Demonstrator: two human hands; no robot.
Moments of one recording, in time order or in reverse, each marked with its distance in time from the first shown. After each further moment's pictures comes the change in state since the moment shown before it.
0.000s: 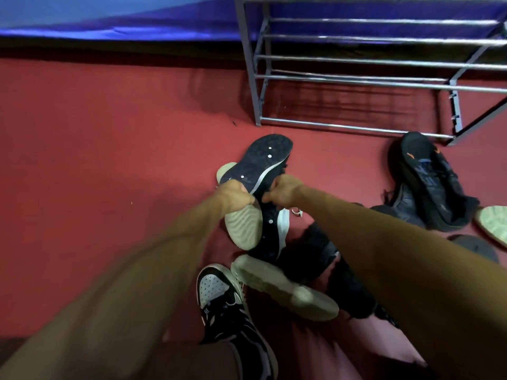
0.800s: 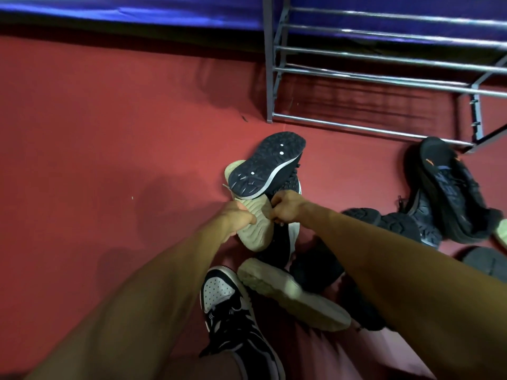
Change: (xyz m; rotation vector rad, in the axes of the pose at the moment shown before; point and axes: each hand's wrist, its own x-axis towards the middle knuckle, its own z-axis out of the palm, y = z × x) left_hand 0.005 -0.047 0.026 -0.385 -0.033 -0.192; right_hand 0.036 0.014 0.043 0.044 -0.090 0.000
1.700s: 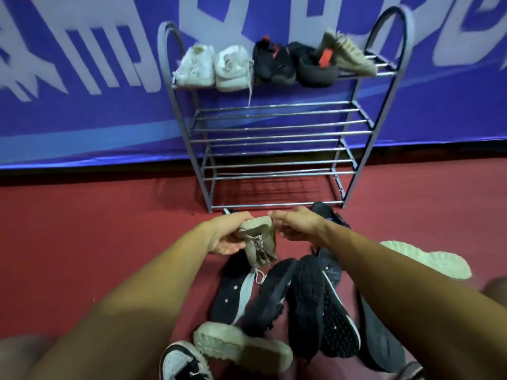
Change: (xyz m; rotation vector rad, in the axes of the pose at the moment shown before) left_hand -0.183 0.160 0.029 -0.025 -0.221 0.194; right_hand -0.226 0.041 -0.144 0.687 0.355 -0.160
